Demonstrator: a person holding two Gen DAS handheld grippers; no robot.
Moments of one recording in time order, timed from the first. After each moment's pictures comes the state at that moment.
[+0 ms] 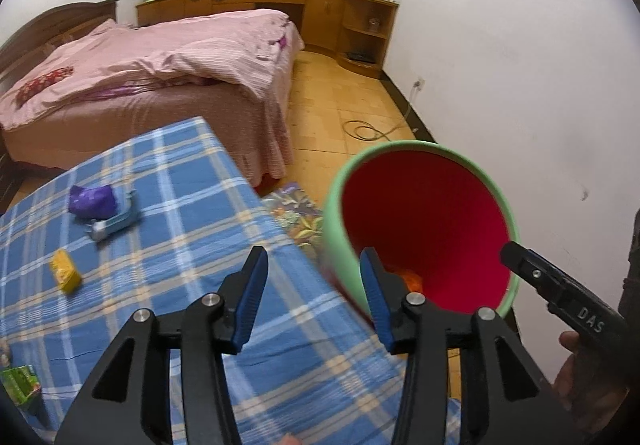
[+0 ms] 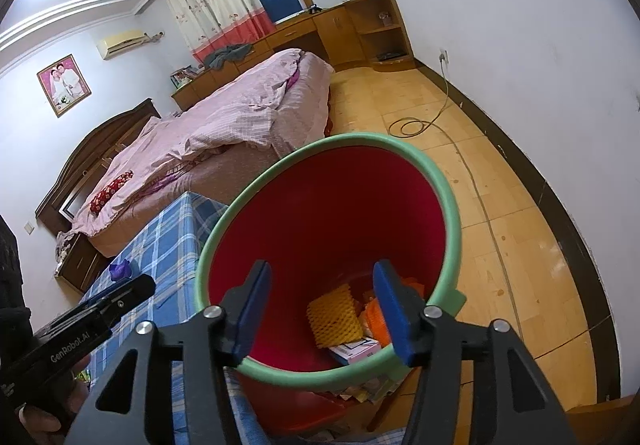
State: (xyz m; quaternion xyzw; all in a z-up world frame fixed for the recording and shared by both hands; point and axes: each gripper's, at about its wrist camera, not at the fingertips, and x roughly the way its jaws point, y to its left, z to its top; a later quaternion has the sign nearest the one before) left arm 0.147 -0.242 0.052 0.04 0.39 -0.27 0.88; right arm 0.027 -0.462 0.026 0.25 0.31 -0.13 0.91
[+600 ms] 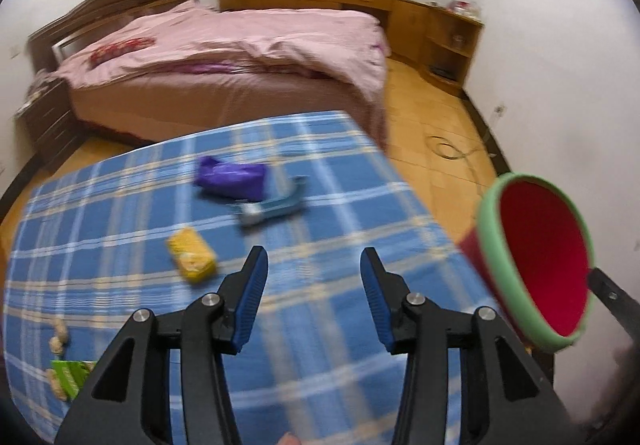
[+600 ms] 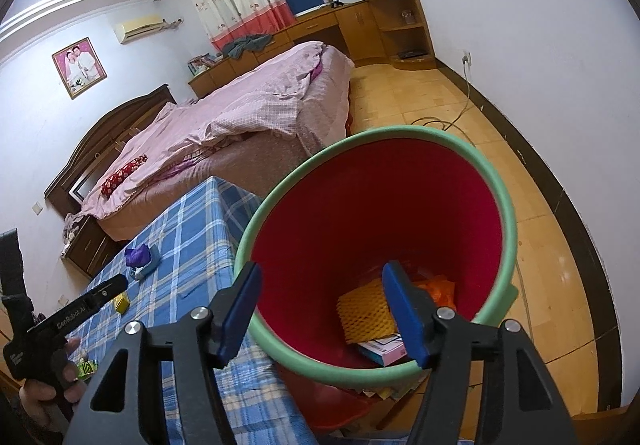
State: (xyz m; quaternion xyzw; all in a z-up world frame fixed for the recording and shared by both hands) left arm 0.194 -0.129 0.040 0.01 0.40 -0.13 0.91; right arm 0.051 -0.427 0.031 0.23 0.32 -0.11 0.91
